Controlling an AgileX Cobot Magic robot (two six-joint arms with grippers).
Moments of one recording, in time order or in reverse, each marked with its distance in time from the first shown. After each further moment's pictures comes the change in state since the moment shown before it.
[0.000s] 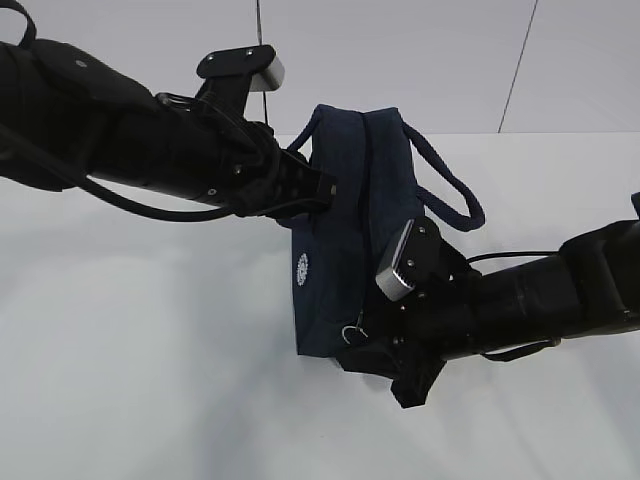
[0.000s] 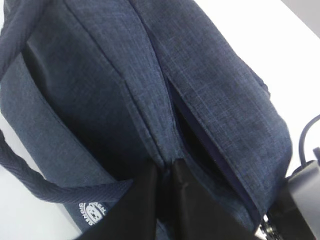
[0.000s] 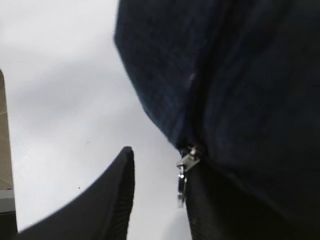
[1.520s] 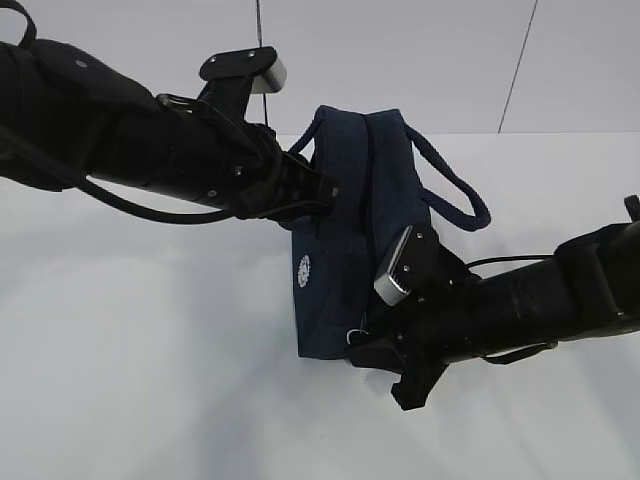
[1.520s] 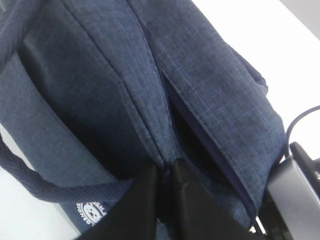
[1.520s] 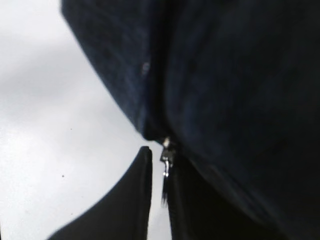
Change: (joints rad) left arm 0.000 0.000 0.000 0.002 0.021 0.000; right arm 0.000 0.021 -0.003 0.000 -0.046 0.008
